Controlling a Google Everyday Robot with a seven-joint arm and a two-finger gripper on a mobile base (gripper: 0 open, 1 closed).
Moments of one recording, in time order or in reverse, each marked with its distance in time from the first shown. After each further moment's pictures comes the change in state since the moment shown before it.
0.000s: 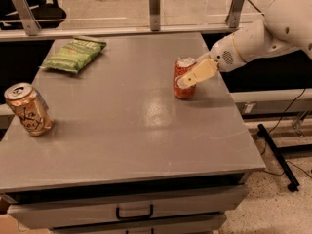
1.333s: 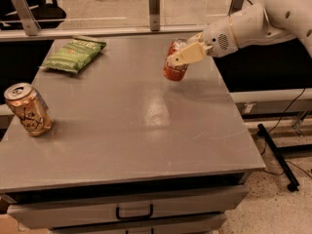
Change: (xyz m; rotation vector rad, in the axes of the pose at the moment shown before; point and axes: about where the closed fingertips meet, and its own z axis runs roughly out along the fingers) arm -0.067 0.033 -0.006 -0.160 -0.171 -0.094
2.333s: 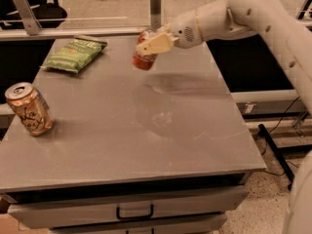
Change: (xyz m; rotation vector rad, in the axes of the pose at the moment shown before) arm -0.055 -0.003 0.062 -0.032 -0.099 -0.059
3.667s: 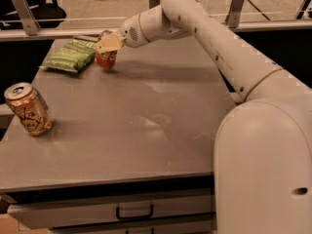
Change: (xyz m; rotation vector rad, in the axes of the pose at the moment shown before) arm -0.032 -0.038 0.148 0.018 0.007 0.095
